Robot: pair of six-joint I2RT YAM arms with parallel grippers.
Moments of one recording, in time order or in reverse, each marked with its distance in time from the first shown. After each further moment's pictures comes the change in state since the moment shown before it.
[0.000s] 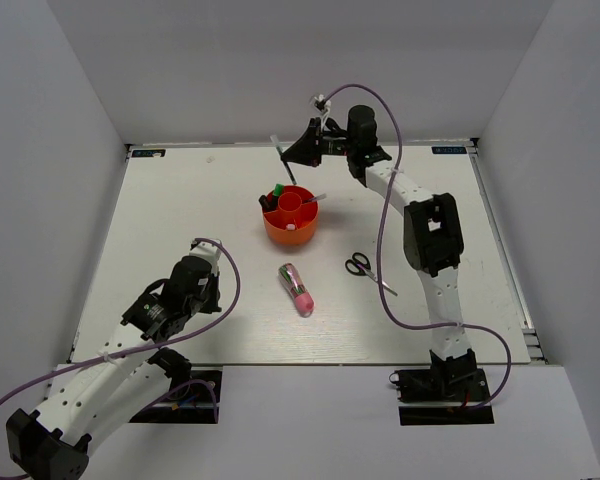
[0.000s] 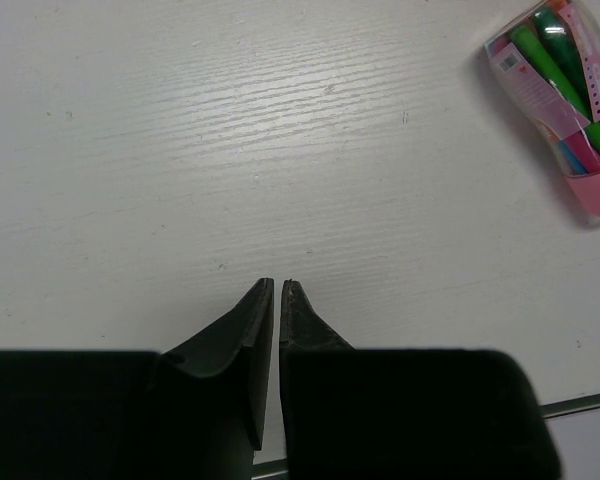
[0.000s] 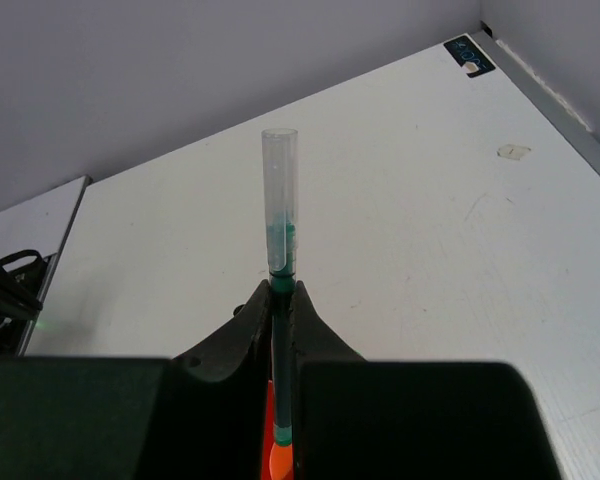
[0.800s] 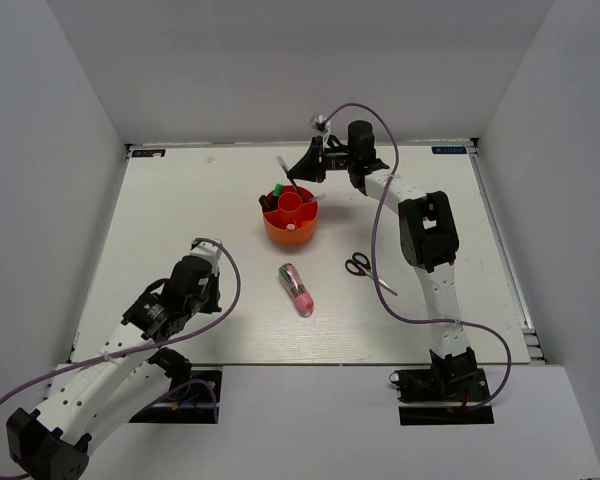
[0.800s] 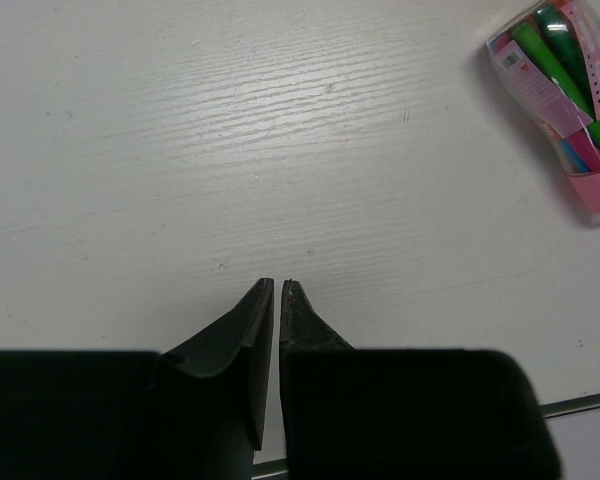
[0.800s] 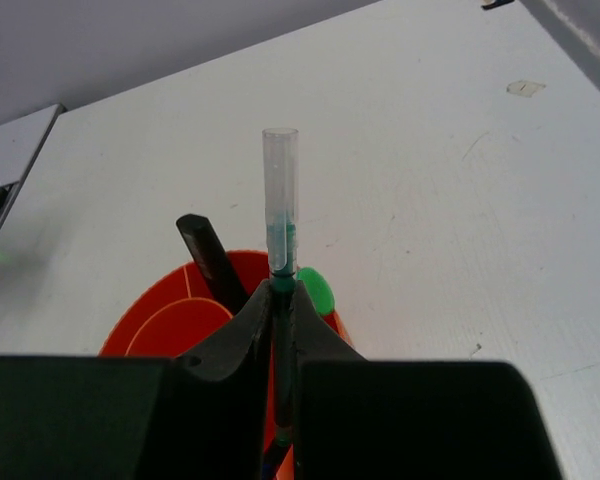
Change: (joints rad) left arm 0.000 0.004 0.000 0.000 0.001 0.003; right arm -0.021 0.080 -0.044 0.021 -0.082 -0.162
